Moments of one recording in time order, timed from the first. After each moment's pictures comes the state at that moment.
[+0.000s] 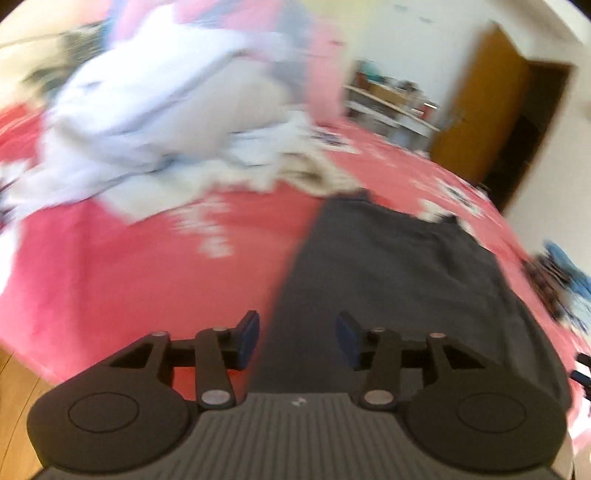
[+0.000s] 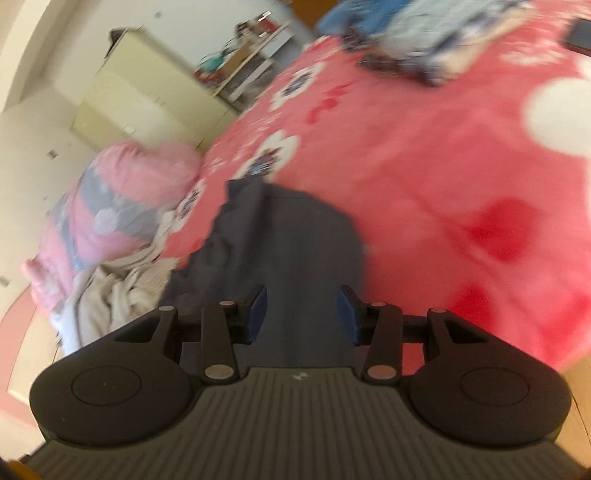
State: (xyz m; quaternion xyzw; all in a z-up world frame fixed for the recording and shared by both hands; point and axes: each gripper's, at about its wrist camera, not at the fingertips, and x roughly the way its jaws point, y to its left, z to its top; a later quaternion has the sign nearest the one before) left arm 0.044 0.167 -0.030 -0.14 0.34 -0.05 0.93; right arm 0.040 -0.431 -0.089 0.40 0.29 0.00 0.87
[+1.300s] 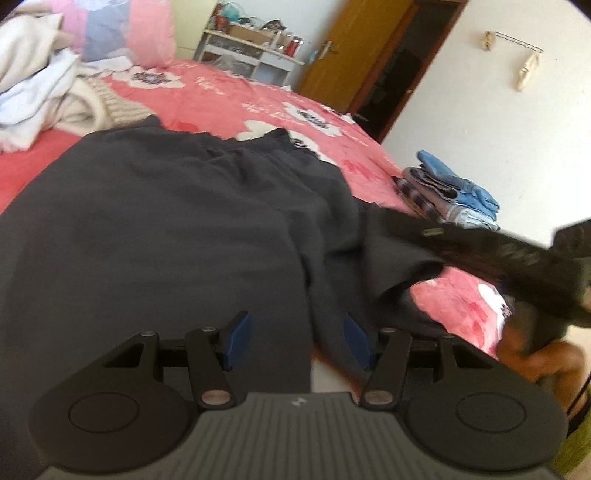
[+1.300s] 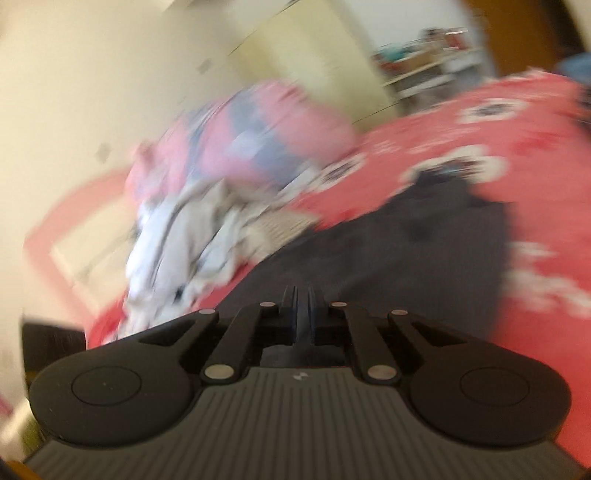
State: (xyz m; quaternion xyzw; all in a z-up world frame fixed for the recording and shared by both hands) left arm 0.073 0.008 -0.049 -0.12 0.38 -0.24 0.88; right arm 0.096 -0.272 -0.051 0.20 0.23 0.26 0.92
